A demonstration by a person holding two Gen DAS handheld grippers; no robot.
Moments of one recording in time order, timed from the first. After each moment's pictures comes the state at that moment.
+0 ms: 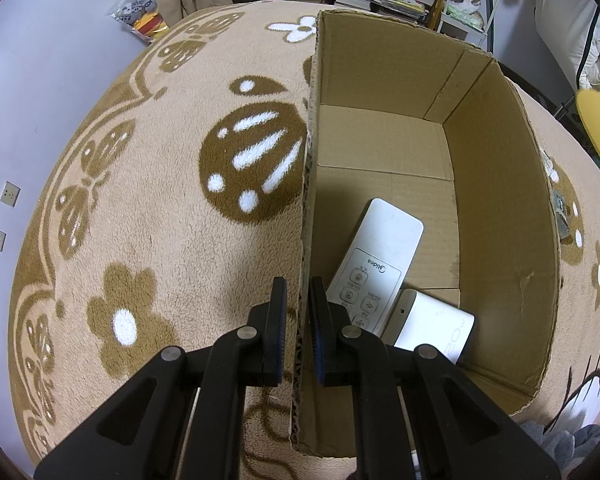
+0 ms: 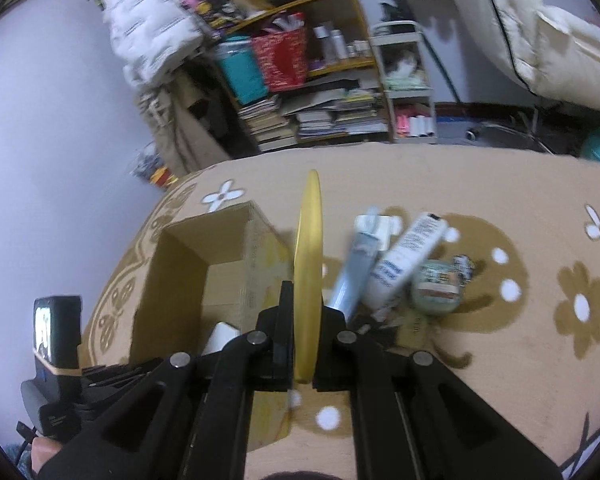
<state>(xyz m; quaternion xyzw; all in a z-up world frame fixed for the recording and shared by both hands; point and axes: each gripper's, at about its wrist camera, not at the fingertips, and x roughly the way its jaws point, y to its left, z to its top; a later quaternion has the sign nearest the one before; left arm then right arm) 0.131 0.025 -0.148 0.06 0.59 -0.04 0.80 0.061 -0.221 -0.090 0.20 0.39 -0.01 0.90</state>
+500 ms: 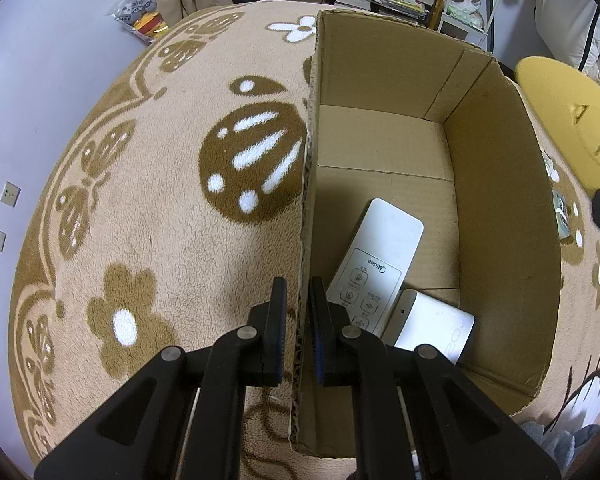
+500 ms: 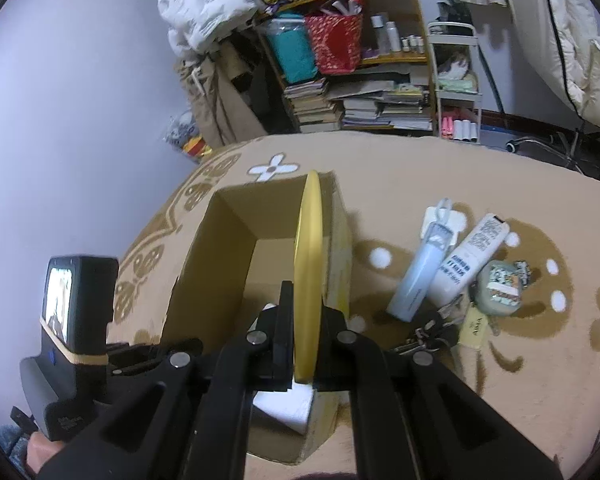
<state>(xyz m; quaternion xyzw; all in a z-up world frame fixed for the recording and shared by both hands) 0.131 0.025 -0.148 0.06 0.59 -0.04 0.80 0.076 -0.163 -0.099 0.16 0.41 0.05 0.90</state>
